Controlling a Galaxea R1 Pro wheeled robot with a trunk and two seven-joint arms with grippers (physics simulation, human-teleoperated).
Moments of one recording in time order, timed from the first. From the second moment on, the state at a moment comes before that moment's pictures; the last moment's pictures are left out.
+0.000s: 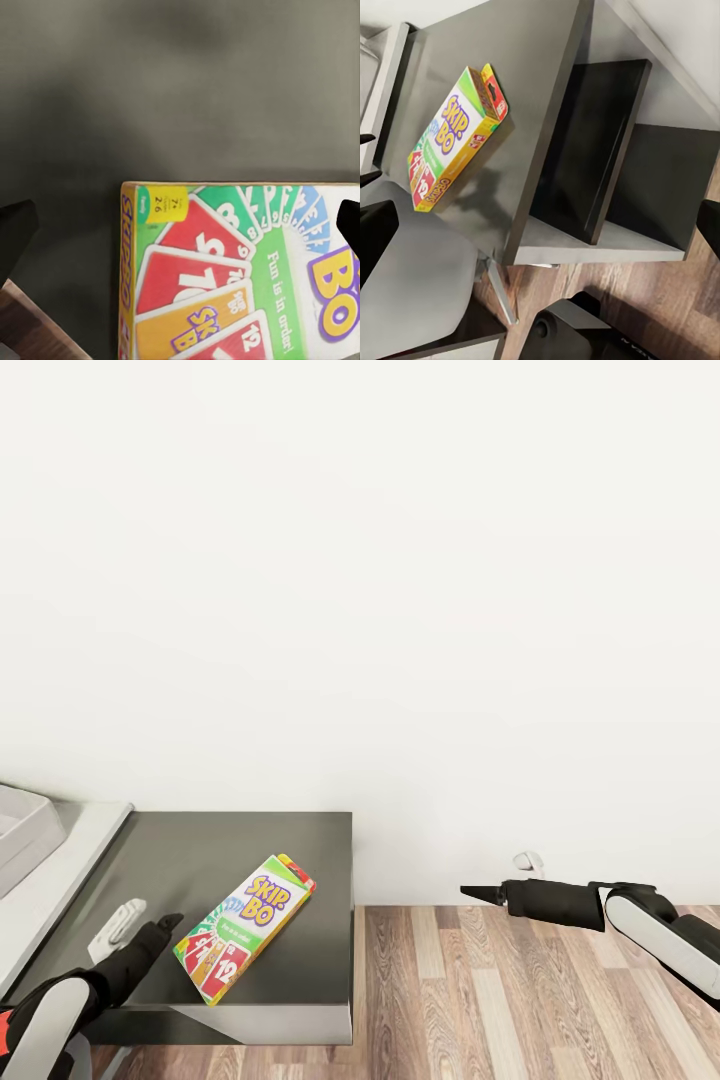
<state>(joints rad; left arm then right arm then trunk) -0.15 0.15 0.23 -1.45 1.14 0.53 0.52 -0.62 -0.72 0.76 -1.23 -1.26 0.55 0.48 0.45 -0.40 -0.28</state>
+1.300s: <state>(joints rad) -0.21 0.12 0.22 -1.29 1.14 0.53 0.52 -0.62 -0.73 0.76 -1.23 -1.26 0.55 0.48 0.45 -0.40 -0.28</state>
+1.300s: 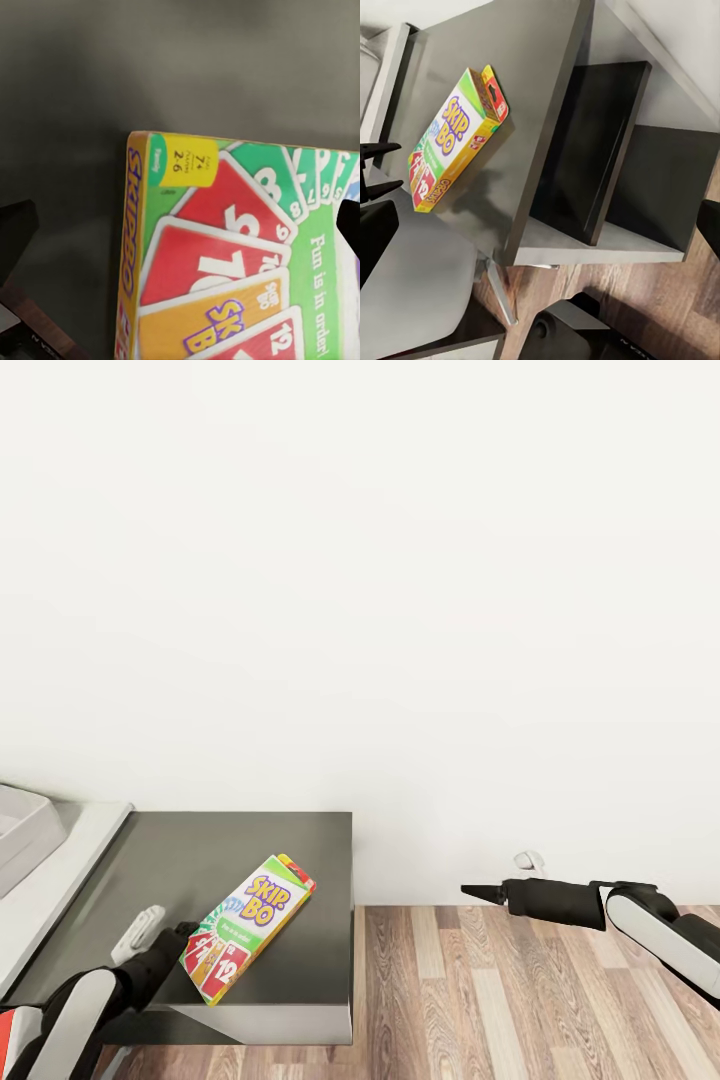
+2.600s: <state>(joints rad) -0.23 0.11 0.22 -1.27 1.13 0.53 0.51 -0.62 -0.73 0.75 -1.23 -1.26 0.55 0.49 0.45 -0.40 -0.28</state>
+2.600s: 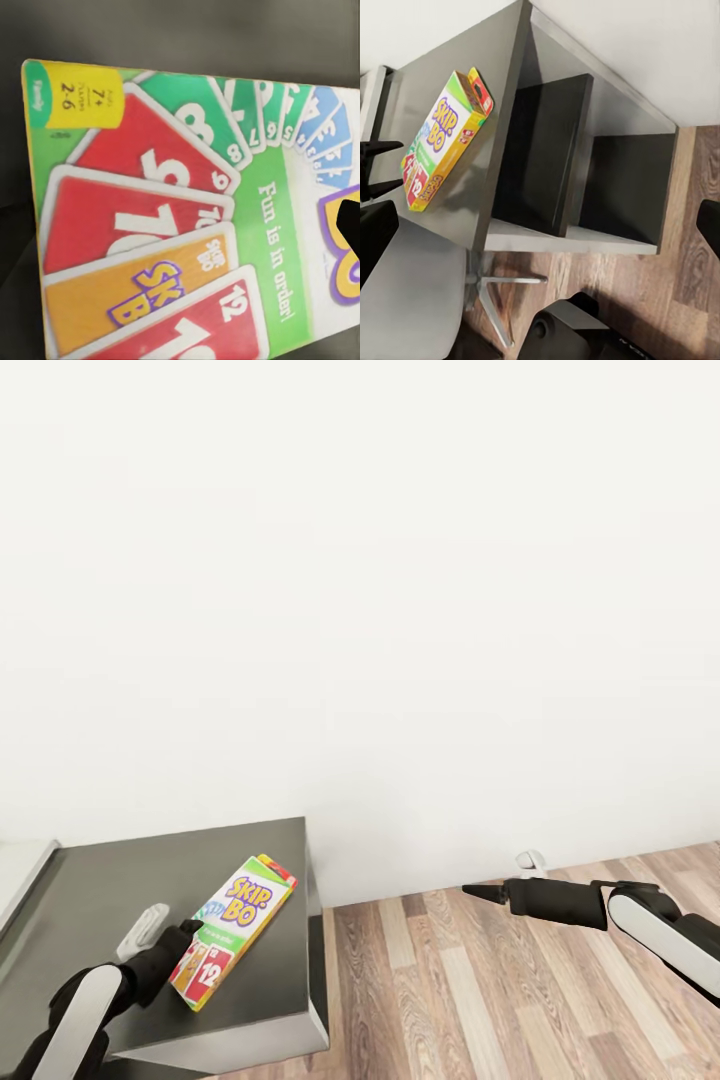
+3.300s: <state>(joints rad) -0.24 0.13 0.23 -1.27 1.12 0.53 0.53 -0.62 -0.73 0.76 -1.23 -1.26 0.55 0.49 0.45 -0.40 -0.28</state>
